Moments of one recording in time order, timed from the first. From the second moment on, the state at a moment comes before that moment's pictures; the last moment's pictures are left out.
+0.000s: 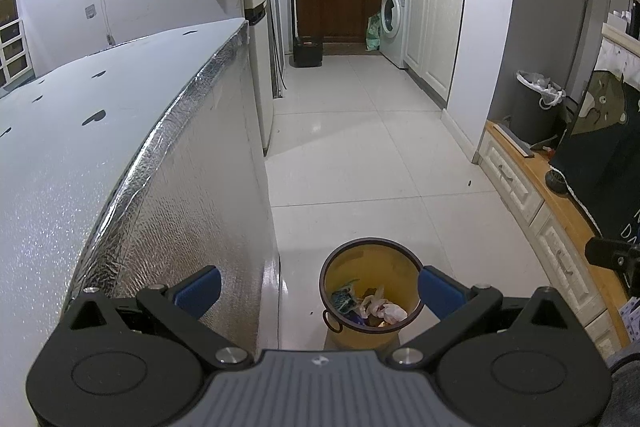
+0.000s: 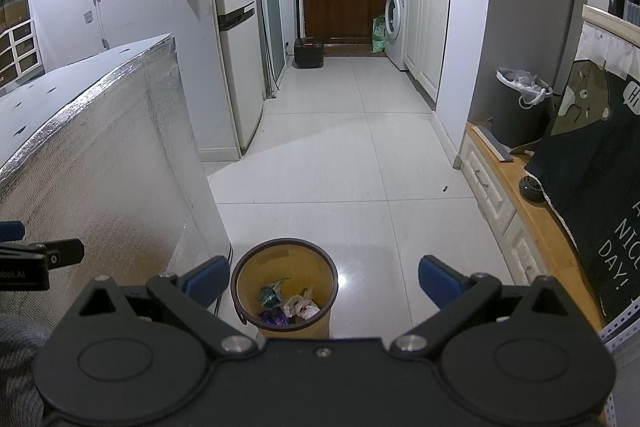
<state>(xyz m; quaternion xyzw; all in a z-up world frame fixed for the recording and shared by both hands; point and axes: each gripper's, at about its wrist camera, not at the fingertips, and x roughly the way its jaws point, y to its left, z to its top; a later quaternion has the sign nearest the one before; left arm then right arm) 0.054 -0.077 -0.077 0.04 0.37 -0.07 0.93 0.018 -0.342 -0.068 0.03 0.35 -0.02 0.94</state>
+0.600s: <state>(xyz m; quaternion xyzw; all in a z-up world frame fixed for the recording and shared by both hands) 0.054 -0.078 -0.077 0.04 0.37 -0.07 0.93 0.018 -0.341 -0.067 0.03 0.35 -0.02 0.94</state>
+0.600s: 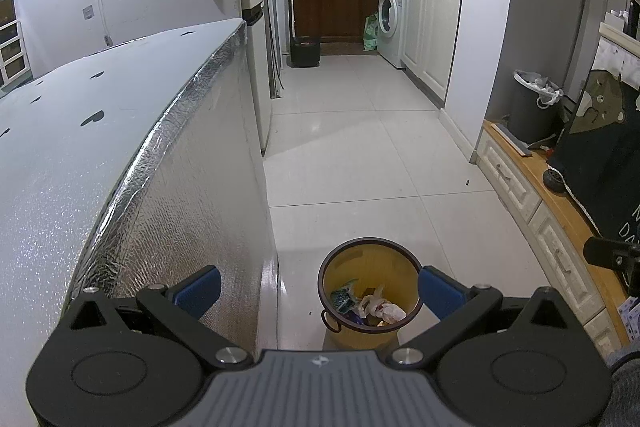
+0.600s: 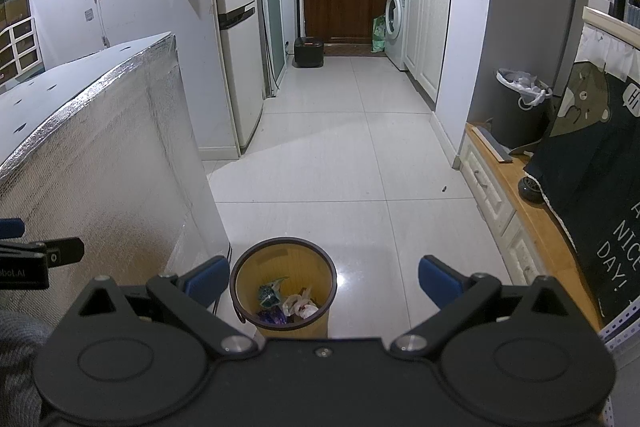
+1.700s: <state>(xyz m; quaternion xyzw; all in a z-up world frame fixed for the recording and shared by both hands) 0.052 -0.080 -0.077 0.04 0.37 -0.07 0.93 0.016 -0.342 -0.065 0.02 0.35 -0.02 0.94</state>
